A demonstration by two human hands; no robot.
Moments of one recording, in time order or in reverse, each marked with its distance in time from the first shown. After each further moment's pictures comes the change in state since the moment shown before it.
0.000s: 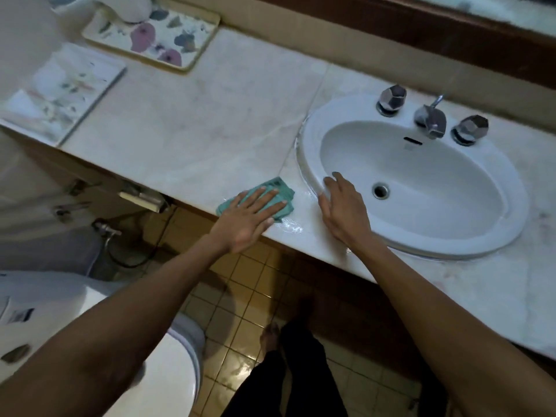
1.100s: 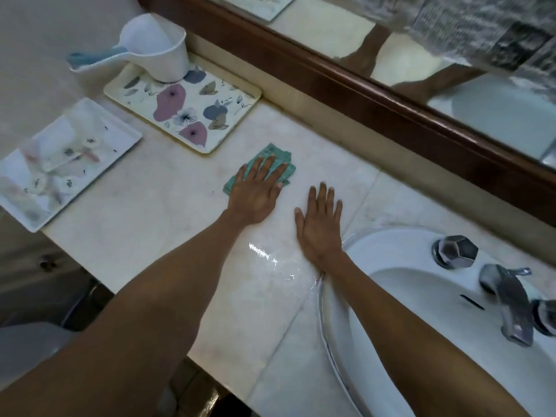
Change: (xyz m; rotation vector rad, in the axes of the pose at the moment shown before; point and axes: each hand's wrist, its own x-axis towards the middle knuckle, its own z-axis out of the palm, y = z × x) left_hand 0.275 -0.219 -0.065 -0.014 0.265 -0.493; right_hand 0.320 -0.056 0.070 -0.126 -0.101 -0.071
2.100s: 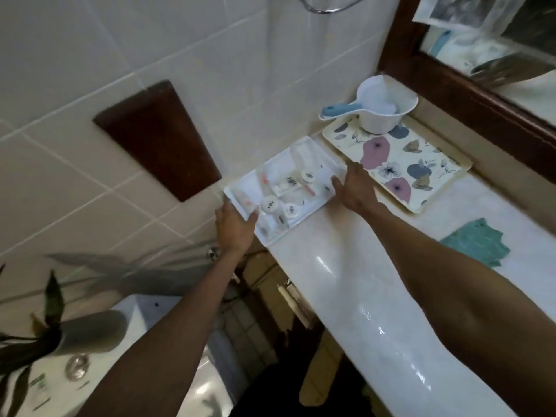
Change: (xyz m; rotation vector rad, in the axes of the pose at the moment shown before) left_hand -0.209 -0.391 -0.173 -0.532 0.270 -1.029; right_hand 0.162 -0.408 0.036 0.245 -0.154 -0.234
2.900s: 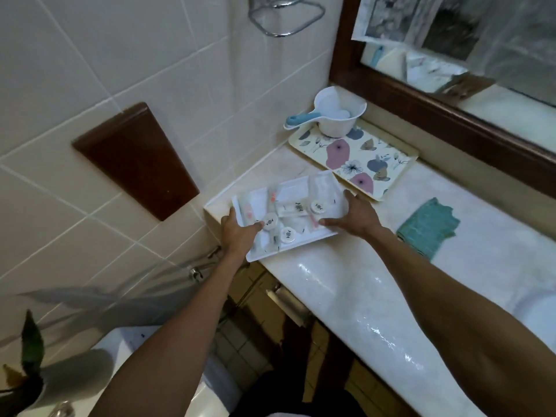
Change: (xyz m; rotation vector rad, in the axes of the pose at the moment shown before) left_hand -0.016 0.031 0.013 -0.230 -0.280 -0.035; right_hand -0.100 0.030 -0.038 -0.039 -0.054 0.231
